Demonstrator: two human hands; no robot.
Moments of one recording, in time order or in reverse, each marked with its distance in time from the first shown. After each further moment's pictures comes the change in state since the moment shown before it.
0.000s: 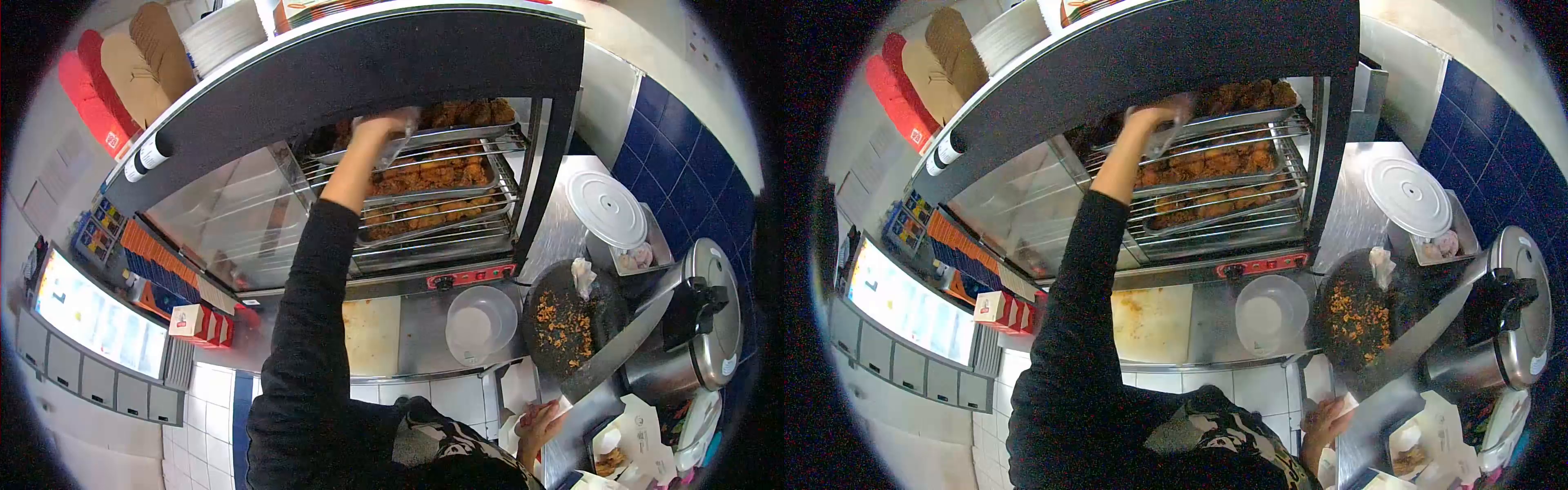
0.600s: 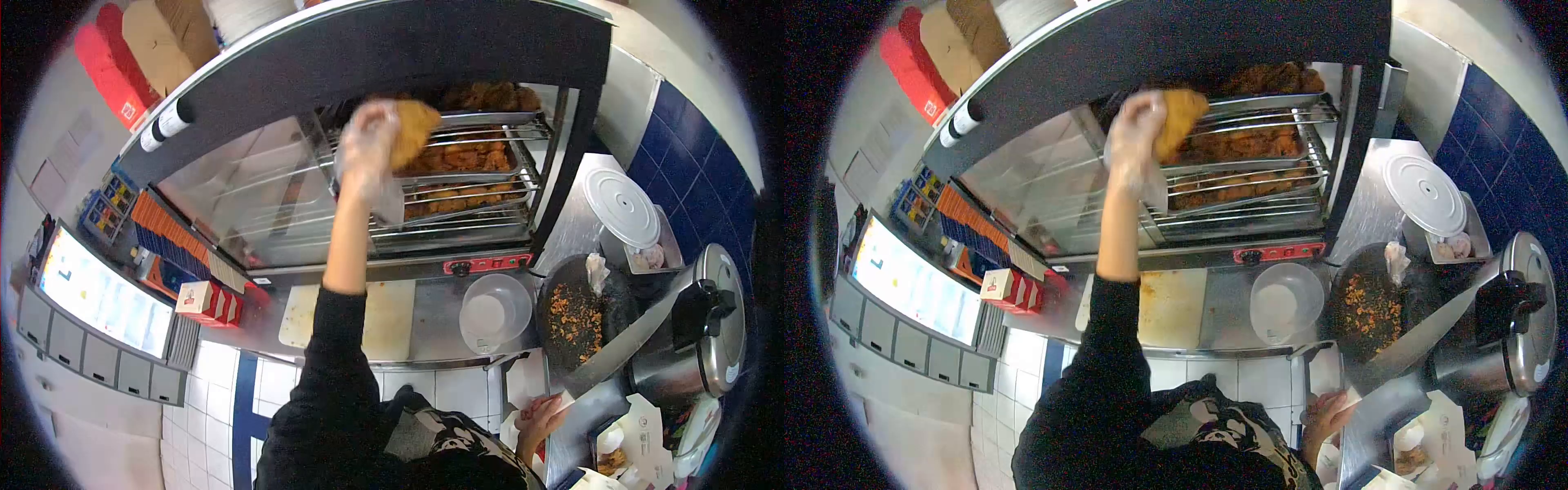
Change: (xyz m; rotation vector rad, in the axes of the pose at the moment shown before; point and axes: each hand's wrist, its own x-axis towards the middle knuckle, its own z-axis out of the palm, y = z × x) left_hand -0.154 0.083 -0.074 -0.756 0.355 -0.159; right_hand -0.011 -0.009 0.012 -0.020 -0.113 -0.038
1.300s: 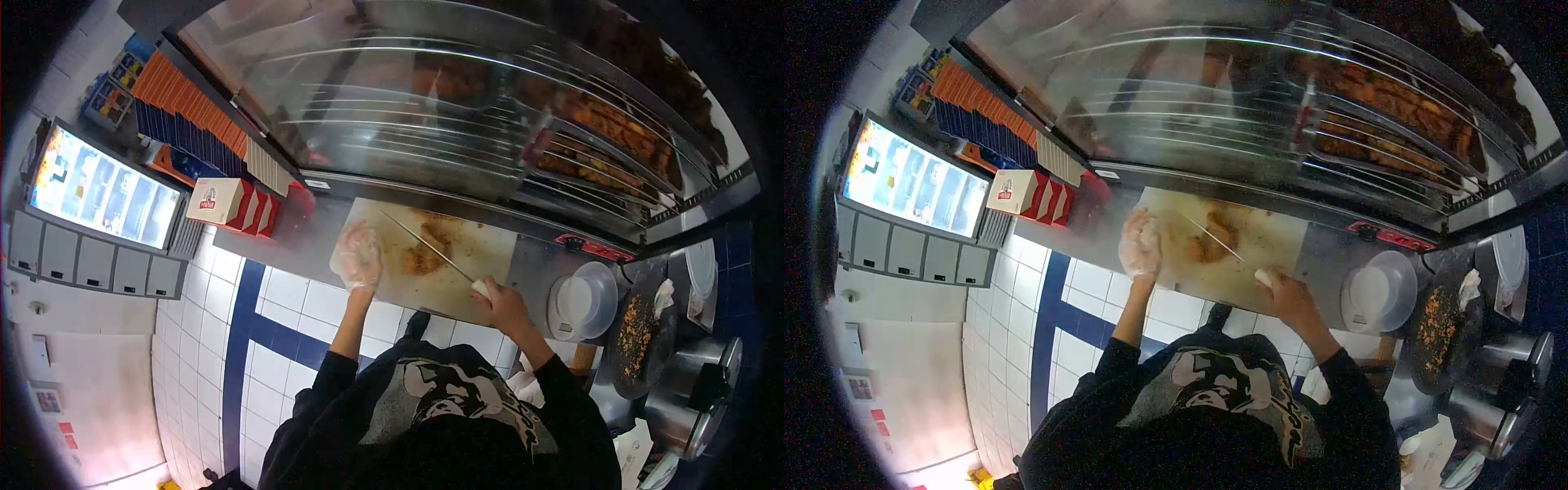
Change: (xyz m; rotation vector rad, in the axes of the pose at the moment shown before) left_hand -0.296 -0.117 -0.187 0.672 0.365 -0.333; right_hand -0.002 0.043 0.236 -1.262 -1.536 -0.389
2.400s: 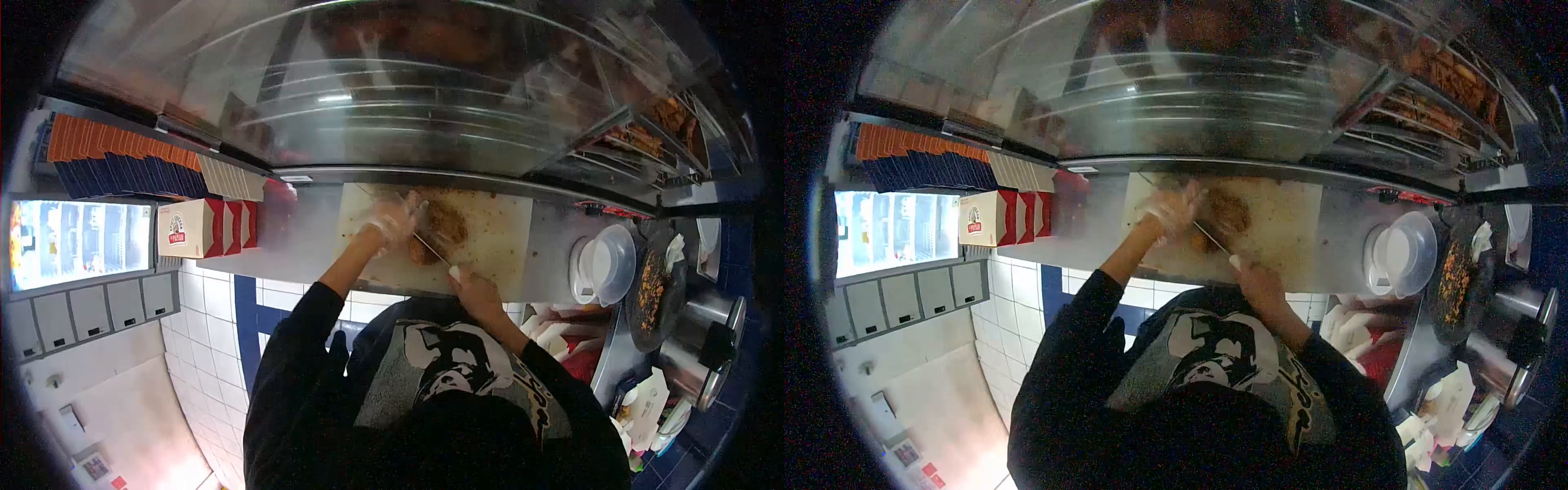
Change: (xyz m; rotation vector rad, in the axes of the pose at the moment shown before) left_hand 0.037 -0.035 0.044 0.826 -1.101 0.932; right_hand 0.001 -0.054 0.083 -0.006 -0.078 0.319
